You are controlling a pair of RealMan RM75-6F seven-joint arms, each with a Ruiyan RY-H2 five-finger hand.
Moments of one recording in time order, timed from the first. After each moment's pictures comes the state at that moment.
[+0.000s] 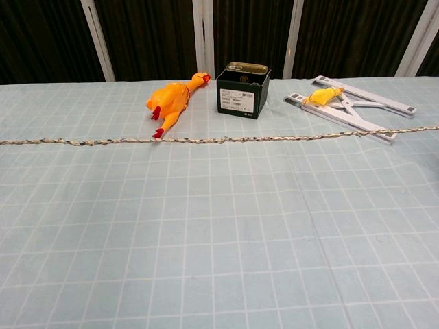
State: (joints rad) left arm -0.41 -1.21 -0.13 -1.82 0.96 1.28 0.44; right arm 0.38 -1.21 0.22 -1.60 -1.00 1.15 -0.14
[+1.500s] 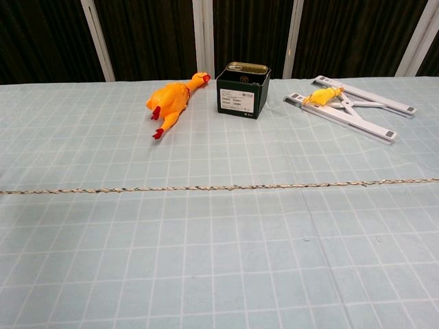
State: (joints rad) left arm -0.39 -1.42 -0.09 -1.58 0.93 1.23 0.49; right arm 0.37 -1.35 0.15 -1.35 -0.98 1.02 -0.16
